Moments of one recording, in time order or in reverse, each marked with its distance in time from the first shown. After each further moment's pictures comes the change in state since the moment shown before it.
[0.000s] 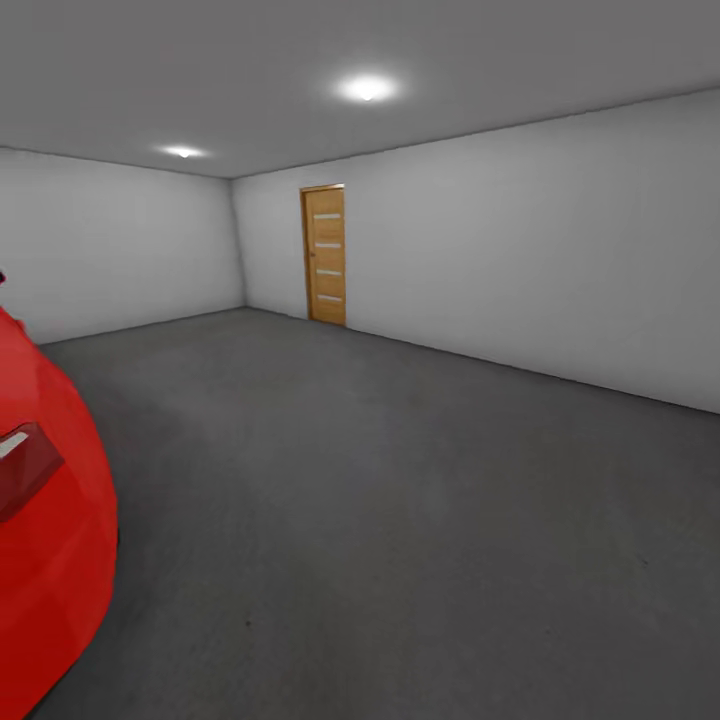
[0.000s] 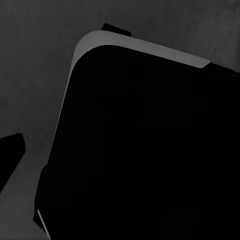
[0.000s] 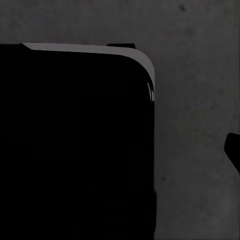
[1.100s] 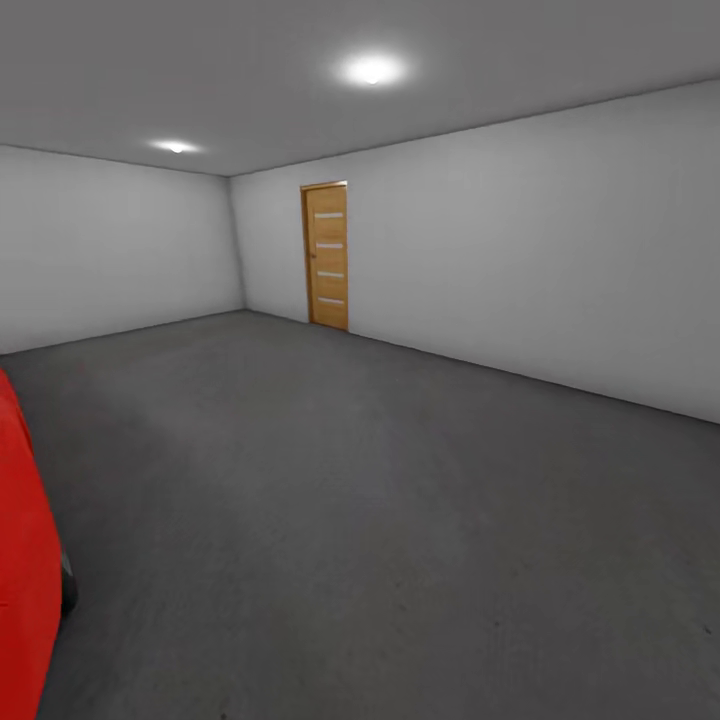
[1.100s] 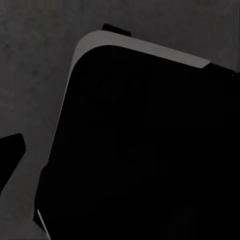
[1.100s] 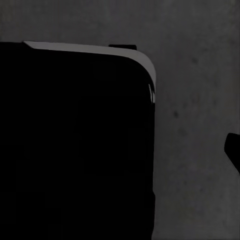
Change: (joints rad) left arm 0.000 0.000 0.000 0.000 0.000 0.000 0.000; right arm 0.000 0.000 0.010 0.000 0.014 -0.003 0.001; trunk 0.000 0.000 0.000
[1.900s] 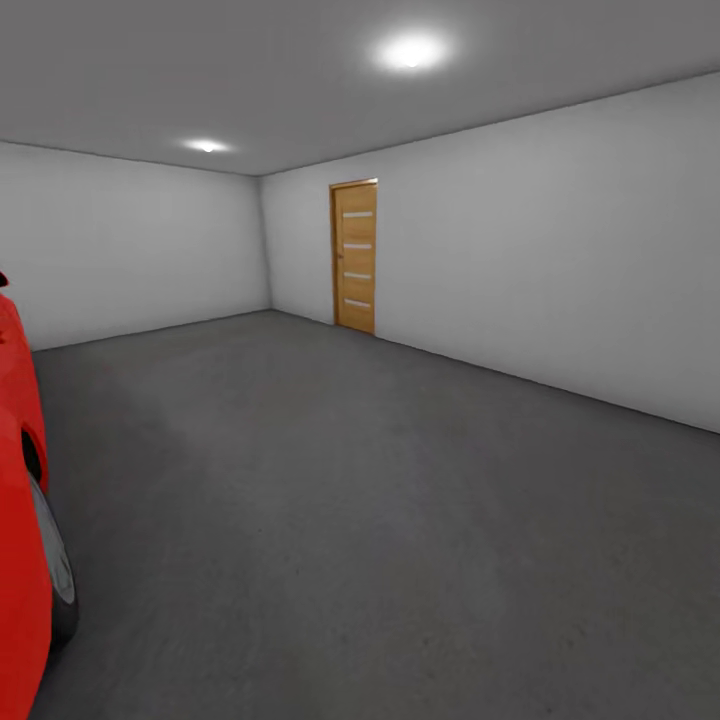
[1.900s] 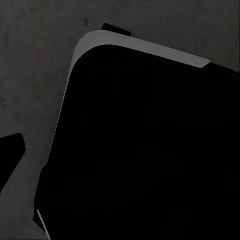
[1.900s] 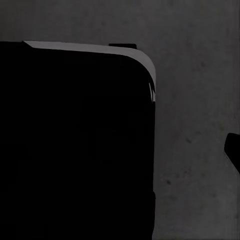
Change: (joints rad) left arm 0.000 0.000 0.000 0.000 0.000 0.000 0.000; right arm 0.000 0.001 -0.002 0.000 -0.003 0.003 -0.001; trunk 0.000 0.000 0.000
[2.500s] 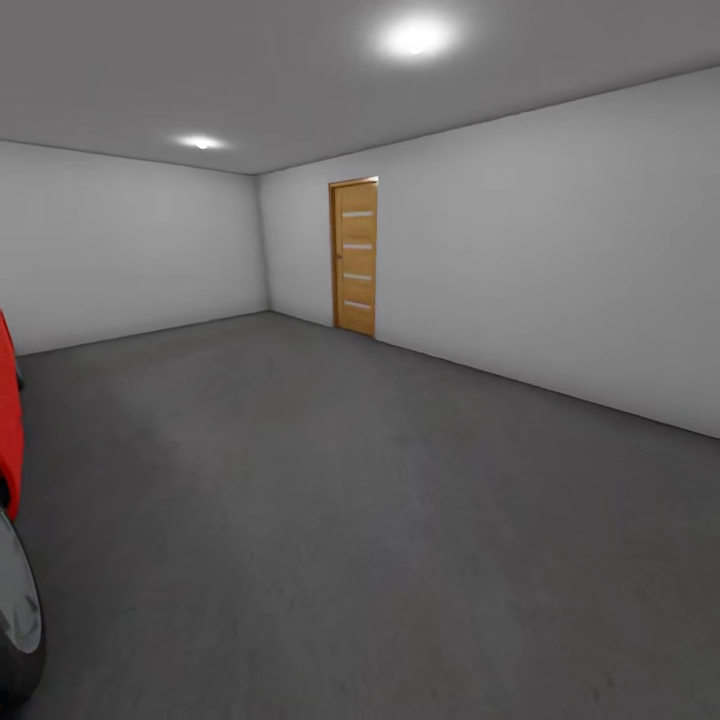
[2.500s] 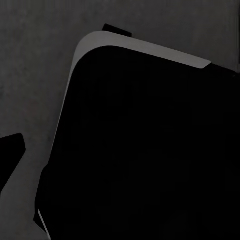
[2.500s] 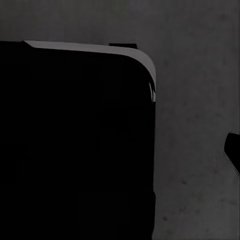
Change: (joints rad) left arm 0.000 0.001 0.000 -0.001 0.001 0.000 0.000; right arm 0.000 0.000 0.001 0.000 0.000 0.000 0.000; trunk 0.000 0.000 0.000
